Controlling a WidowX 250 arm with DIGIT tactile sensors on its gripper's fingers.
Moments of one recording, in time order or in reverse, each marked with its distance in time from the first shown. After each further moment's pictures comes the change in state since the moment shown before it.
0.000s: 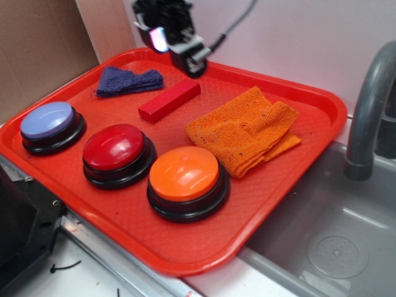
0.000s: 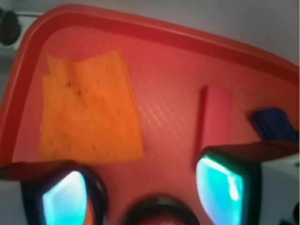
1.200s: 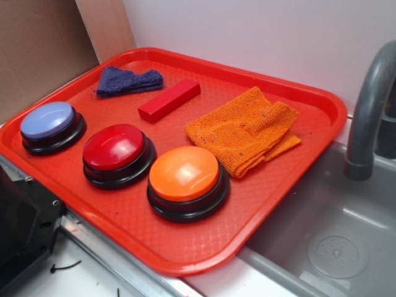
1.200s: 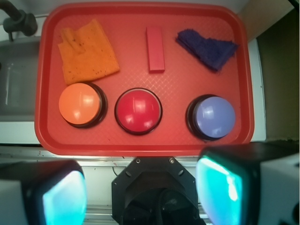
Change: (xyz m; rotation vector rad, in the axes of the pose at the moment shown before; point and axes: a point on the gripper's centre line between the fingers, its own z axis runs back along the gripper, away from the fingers) arm -0.140 0.019 0.147 -0.007 -0.011 0.231
